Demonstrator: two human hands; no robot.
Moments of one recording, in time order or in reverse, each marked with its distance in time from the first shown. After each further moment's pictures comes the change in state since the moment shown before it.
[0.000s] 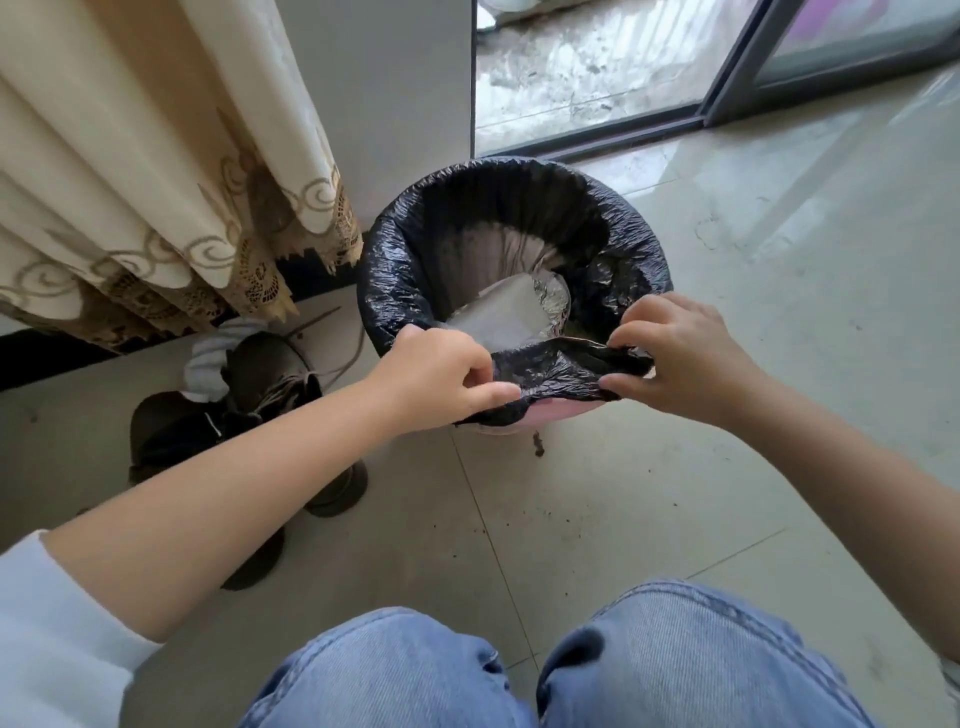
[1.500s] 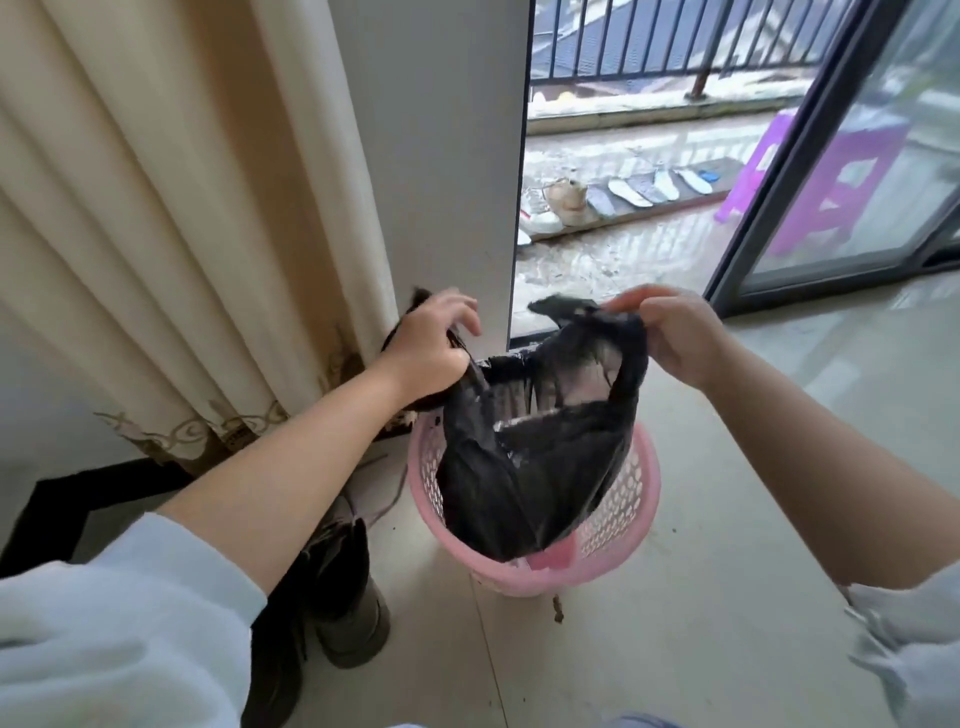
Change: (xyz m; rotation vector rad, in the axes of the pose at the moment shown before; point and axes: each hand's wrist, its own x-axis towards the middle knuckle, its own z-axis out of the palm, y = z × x) left_hand 0.023 -0.005 -0.148 -0.425 0.480 -0.174; right_hand 0.115 0.000 -0.130 1.485 0.161 0.291
